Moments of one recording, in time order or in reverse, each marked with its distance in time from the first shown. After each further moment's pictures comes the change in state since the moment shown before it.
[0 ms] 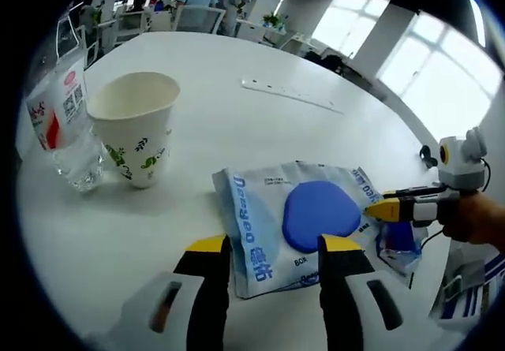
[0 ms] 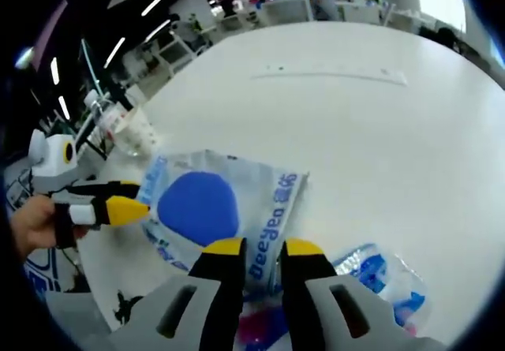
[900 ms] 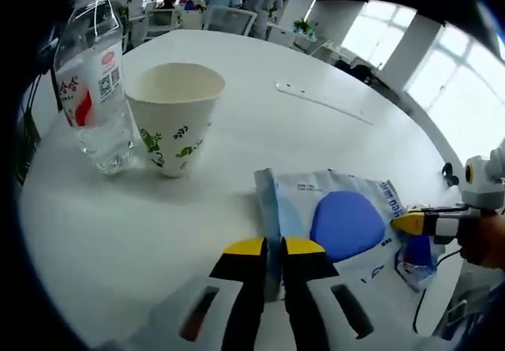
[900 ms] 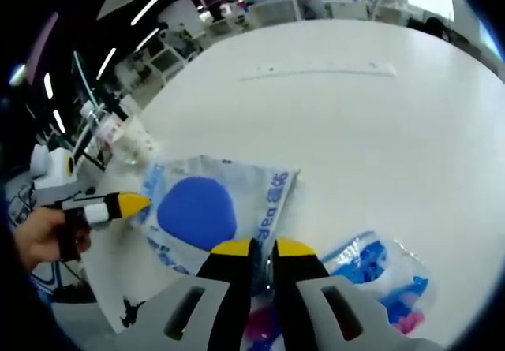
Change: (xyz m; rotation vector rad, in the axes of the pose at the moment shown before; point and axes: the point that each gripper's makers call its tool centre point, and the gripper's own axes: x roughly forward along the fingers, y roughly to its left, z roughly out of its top) left arm -0.002 0.022 0.000 -0.079 -0.032 0.137; right arm -0.003 0.000 -0.002 0.054 -0.015 -0.013
